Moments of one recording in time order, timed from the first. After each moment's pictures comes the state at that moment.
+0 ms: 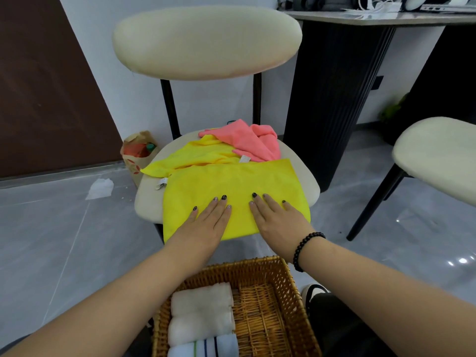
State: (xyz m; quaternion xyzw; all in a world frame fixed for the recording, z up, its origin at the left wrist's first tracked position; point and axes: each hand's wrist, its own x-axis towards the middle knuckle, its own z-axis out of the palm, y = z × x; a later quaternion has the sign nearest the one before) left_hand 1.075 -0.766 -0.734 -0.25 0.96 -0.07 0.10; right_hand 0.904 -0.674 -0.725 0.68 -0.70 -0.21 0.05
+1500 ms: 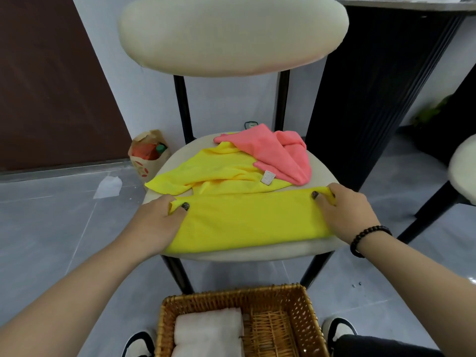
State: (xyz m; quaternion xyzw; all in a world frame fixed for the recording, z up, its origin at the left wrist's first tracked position) left_hand 1.097 -0.881 -0.720 -0.52 0.78 0.28 -0.18; right_hand 0.811 -0.738 -0.721 0.40 -0.88 0.25 -0.09
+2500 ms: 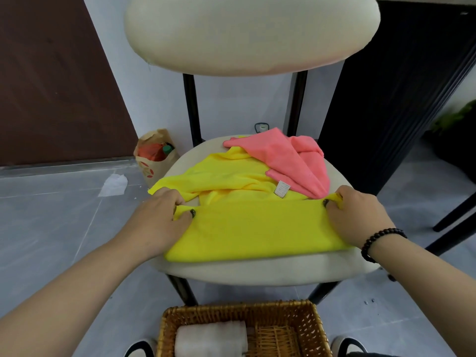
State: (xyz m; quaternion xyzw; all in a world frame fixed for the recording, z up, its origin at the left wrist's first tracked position) left_hand 1.093 -0.912 -0.718 -0.50 0.83 0.19 -0.15; right_hand 0.799 -0.775 -0.719 0.42 -0.90 0.13 -0.06
